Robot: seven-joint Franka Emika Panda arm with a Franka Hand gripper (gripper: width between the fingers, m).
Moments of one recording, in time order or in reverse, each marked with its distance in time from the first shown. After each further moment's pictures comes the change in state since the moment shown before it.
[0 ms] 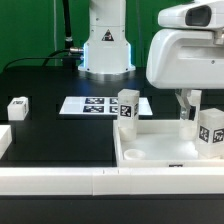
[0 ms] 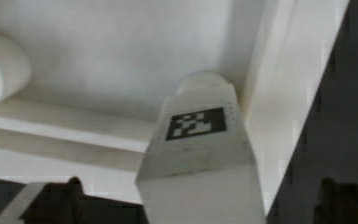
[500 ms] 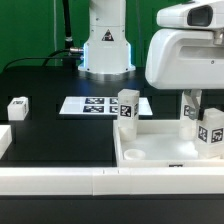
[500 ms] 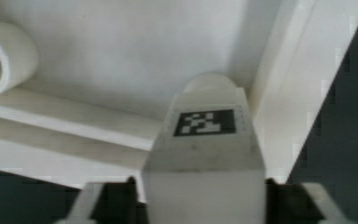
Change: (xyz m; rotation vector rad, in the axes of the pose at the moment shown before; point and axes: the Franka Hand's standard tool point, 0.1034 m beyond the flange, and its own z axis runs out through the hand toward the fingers) arm 0.000 0.002 0.000 -0.004 -0.001 0.009
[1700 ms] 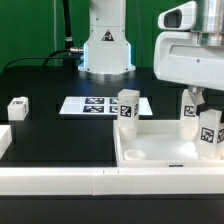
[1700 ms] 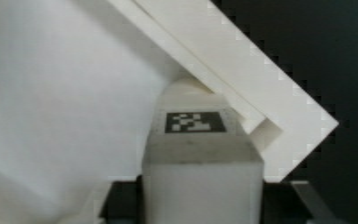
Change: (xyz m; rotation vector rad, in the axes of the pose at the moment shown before) arm -0.001 -0.006 0.001 0.035 -0.043 1.223
